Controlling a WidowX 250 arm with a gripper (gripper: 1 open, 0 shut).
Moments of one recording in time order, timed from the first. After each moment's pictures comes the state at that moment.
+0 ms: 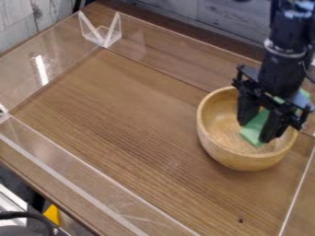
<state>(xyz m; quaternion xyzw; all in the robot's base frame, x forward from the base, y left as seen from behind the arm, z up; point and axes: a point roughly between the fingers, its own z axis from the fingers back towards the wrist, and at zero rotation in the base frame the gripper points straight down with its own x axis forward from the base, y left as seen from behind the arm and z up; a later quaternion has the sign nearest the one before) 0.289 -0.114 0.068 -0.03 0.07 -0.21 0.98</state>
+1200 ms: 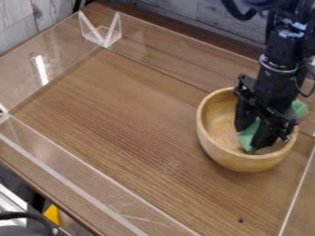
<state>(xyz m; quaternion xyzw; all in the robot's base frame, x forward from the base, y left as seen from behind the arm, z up) 0.298 -0.103 0.049 -0.02 0.07 -0.27 0.96</state>
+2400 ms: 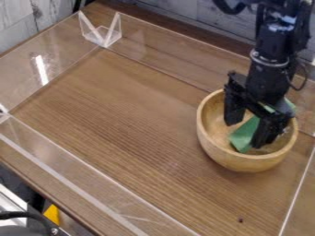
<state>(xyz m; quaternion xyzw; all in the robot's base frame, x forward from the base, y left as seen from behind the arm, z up) 0.293 -0.093 0.060 -0.03 0.07 -0.22 0.97</state>
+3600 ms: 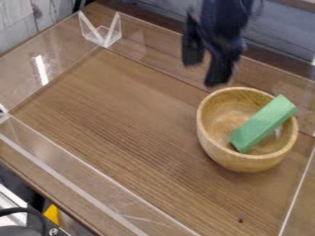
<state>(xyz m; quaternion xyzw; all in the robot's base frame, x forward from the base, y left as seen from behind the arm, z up) 0.288 -0.017 0.134 0.00 0.04 -0.23 0.97</state>
